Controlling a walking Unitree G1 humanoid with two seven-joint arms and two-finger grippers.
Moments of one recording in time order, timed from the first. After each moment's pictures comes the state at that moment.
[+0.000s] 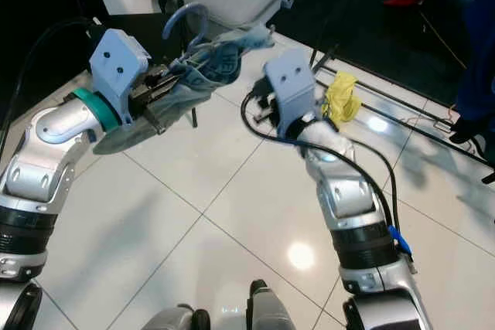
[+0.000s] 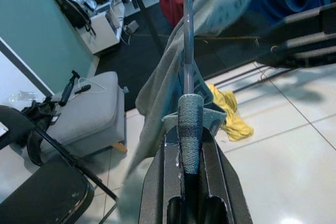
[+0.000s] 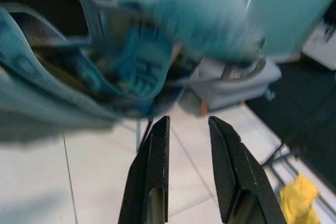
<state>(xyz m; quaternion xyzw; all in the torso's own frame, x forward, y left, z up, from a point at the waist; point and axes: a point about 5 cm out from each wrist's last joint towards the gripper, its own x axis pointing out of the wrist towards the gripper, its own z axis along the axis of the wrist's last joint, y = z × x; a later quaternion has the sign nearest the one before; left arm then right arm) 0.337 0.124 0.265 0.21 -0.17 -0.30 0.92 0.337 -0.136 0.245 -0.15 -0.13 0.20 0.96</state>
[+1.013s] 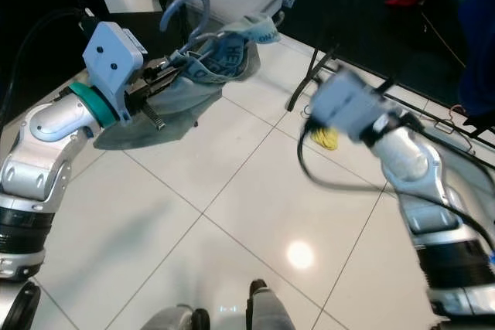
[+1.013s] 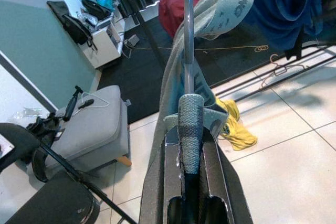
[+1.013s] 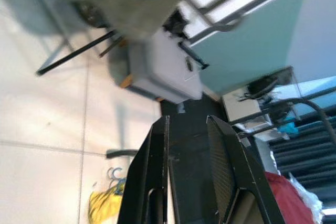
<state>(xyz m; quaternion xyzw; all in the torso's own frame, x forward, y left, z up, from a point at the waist) 0.332 0.123 0.274 0.23 -0.19 -0.31 0.90 0.312 -0.219 0.229 -0.50 -0.15 0.18 0.84</state>
